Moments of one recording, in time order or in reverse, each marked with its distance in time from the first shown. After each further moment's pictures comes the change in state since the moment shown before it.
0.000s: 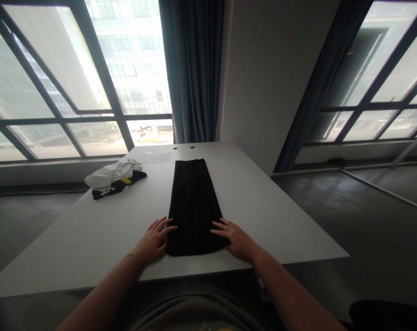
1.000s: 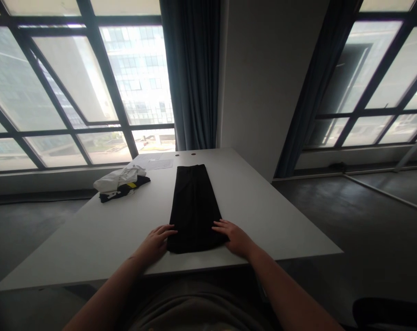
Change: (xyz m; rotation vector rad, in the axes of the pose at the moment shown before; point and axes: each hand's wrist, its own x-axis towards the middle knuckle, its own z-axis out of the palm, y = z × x) left_hand -0.017 0.009 0.004 -0.039 0.044 -0.065; right_hand -0.003 0.008 0.010 0.007 0.130 -0.038
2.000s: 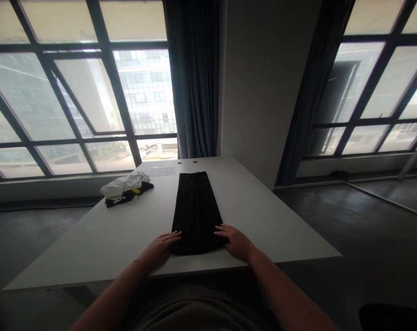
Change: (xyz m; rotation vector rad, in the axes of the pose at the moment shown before) left_hand -0.002 -0.005 0.005 -0.018 -0.130 0.163; right_hand -0.001 0.009 0.008 0.010 0.052 -0.020
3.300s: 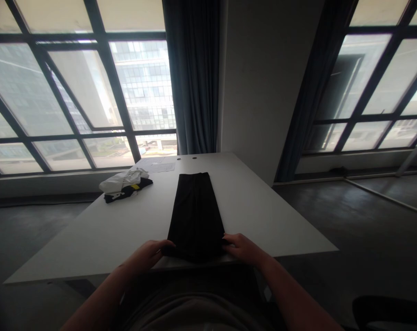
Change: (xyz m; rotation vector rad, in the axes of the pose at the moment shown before) left_hand -0.032 0.053 -0.054 -0.260 -0.103 -0.161; right_hand -0.036 -0.068 -0.040 0.308 -0.124 0.141
